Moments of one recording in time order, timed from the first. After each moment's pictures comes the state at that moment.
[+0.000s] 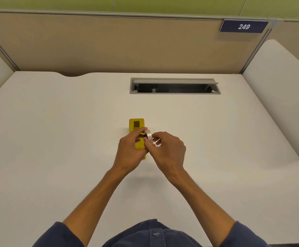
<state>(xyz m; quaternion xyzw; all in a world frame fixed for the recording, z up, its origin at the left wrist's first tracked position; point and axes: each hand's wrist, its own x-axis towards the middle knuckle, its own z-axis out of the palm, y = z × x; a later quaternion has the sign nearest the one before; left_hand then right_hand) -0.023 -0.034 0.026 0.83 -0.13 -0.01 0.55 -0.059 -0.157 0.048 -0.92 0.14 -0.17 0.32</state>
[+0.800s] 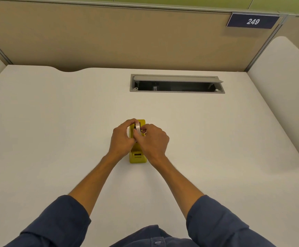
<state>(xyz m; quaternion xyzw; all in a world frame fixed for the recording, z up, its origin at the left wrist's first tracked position) 0.048 -0.020 -0.007 0.86 -0.08 -0.01 0.50 0.016 -0.127 0.013 -0.93 0.17 -0.13 0.31</state>
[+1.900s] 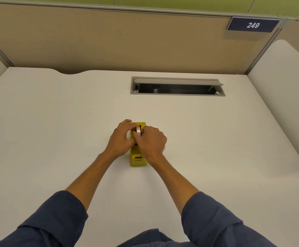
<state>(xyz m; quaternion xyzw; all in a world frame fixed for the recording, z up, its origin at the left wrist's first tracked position) 0.066 -0.006 -0.016 0.89 -0.15 -0.05 0.44 0.031 -0.123 0.011 -0.95 0.18 -0.04 0.26</state>
